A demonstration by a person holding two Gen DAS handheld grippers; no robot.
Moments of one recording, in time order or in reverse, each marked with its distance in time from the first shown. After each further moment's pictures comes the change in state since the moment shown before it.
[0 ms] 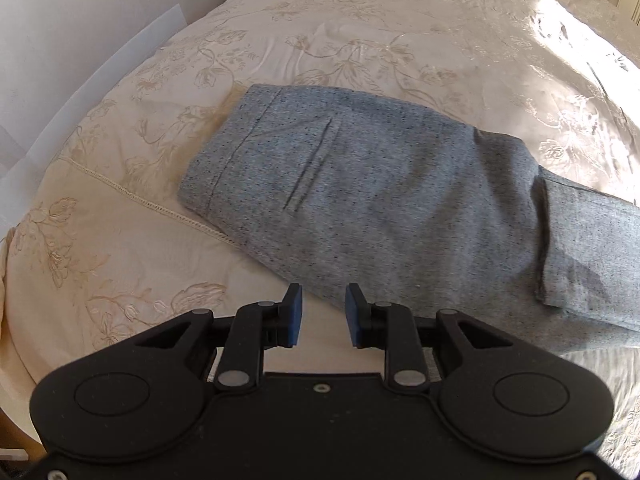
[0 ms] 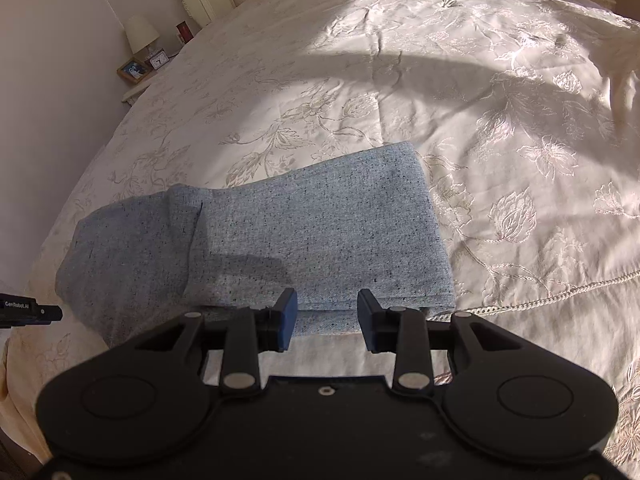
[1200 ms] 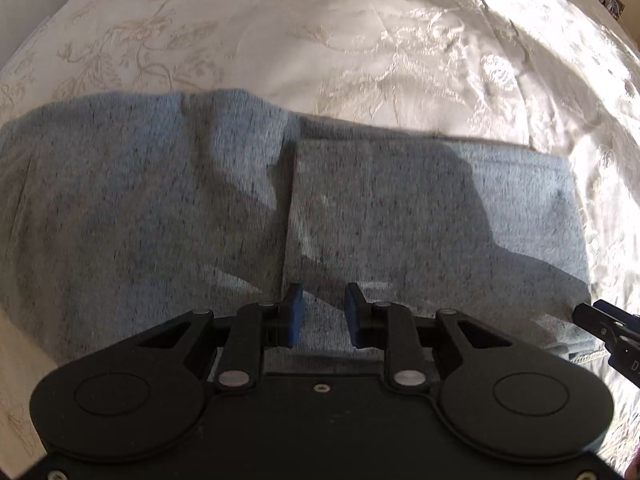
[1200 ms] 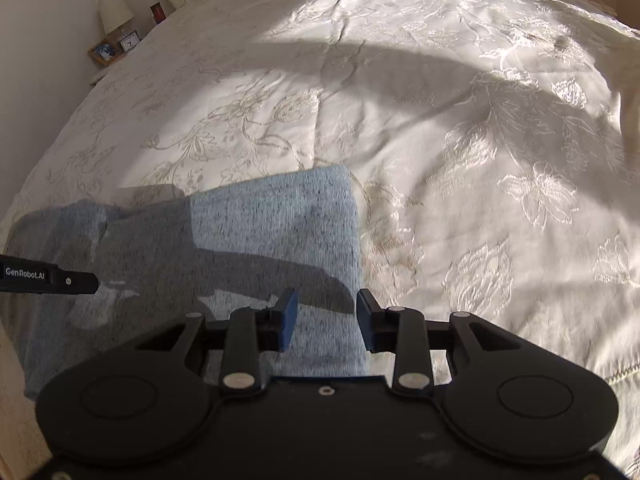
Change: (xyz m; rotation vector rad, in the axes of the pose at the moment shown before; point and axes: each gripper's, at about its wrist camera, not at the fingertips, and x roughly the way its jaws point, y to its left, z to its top) left arm 0.063 -0.212 0.004 0.189 0.124 -0.183; right arm 0.079 -0.083 0.039 -0.049 0.069 -0.076
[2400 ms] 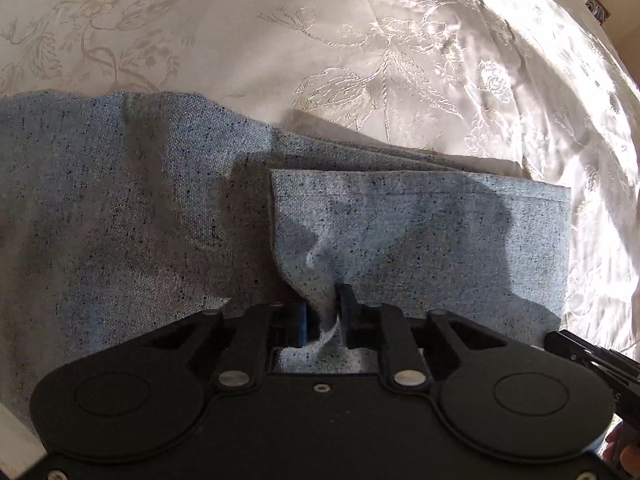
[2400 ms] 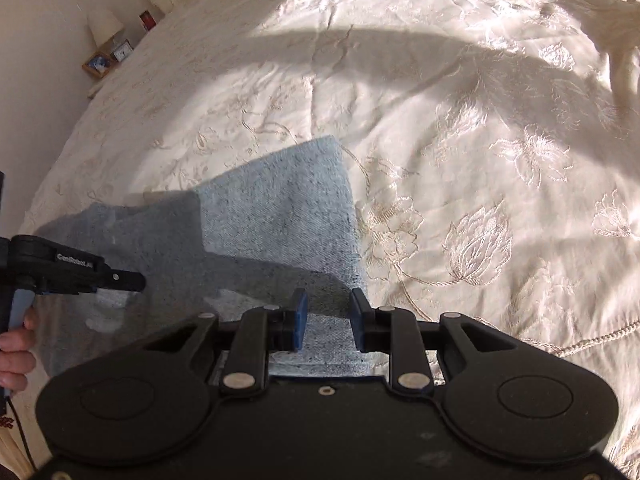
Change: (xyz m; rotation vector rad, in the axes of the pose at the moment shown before) left arm 0.036 0.012 0.042 -0.019 0.078 -0.155; right arm 0.021 -0.012 0.006 0.106 0.066 -0.013
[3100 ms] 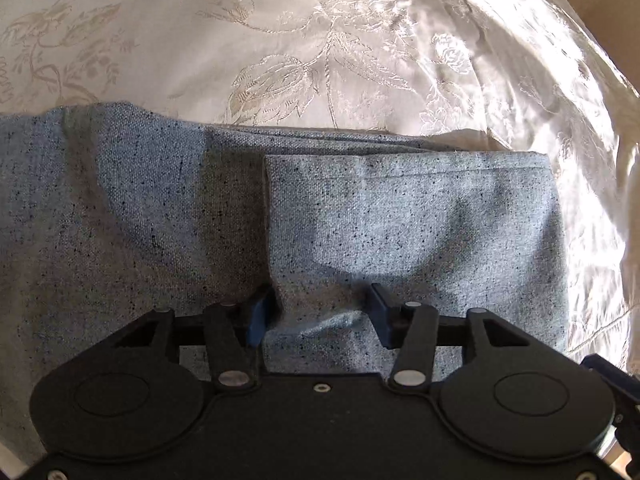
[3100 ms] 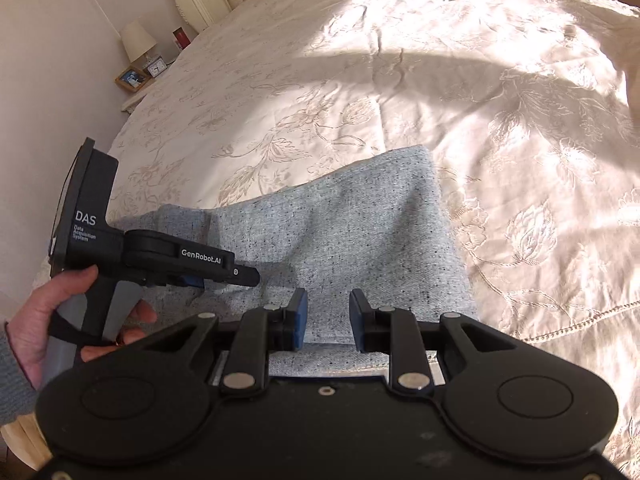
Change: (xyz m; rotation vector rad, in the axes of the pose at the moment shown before) left arm 0.011 -0.014 -0.004 0.074 0.010 -0.078; right arm -0.068 0.054 -0.028 -0.008 -0.138 0.144
